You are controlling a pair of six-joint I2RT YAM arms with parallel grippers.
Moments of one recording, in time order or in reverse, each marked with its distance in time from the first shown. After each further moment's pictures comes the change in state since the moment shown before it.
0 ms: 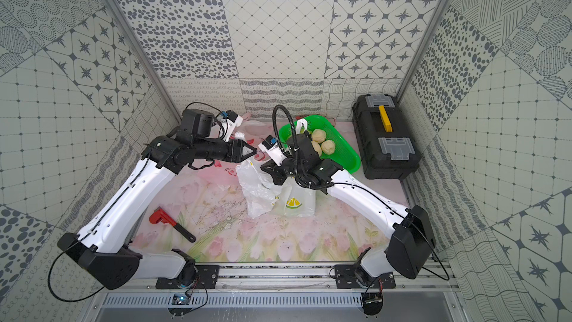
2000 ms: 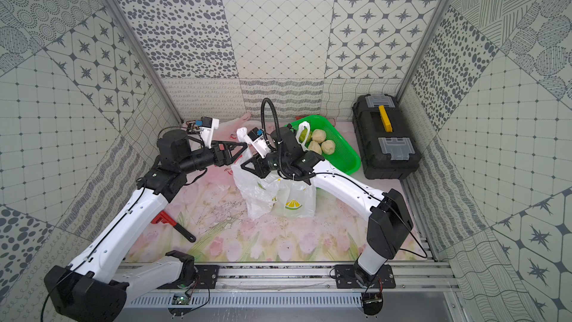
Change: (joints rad) left arm 0.187 -0.226 -0.506 0.716 0.189 -0.151; right arm 0.051 0.194 0.175 0.071 -0.132 0.230
